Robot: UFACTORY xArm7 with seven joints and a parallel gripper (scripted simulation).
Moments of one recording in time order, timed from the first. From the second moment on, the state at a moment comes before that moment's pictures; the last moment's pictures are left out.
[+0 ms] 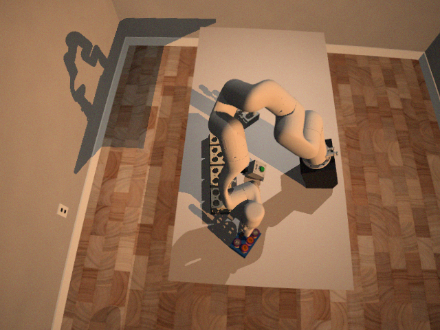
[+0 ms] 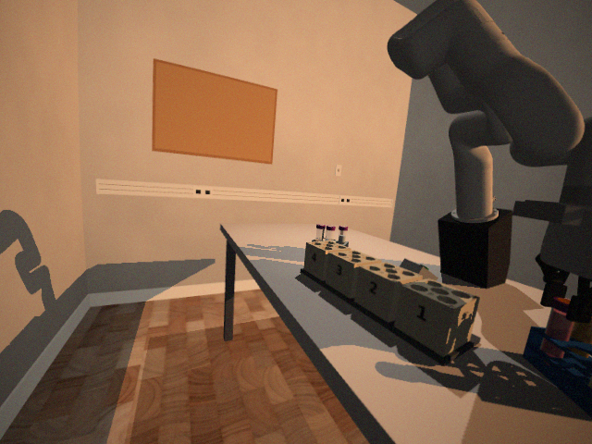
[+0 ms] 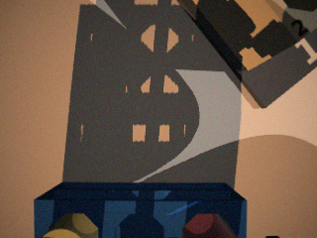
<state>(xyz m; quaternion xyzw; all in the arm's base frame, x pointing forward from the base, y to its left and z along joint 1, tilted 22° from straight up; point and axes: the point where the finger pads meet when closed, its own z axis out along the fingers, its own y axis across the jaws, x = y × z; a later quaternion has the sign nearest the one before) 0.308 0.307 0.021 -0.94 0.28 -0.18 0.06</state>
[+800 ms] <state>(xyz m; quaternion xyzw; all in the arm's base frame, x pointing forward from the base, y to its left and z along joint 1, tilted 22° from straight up) 0.293 0.308 0.056 -0.94 0.28 -0.19 0.06</state>
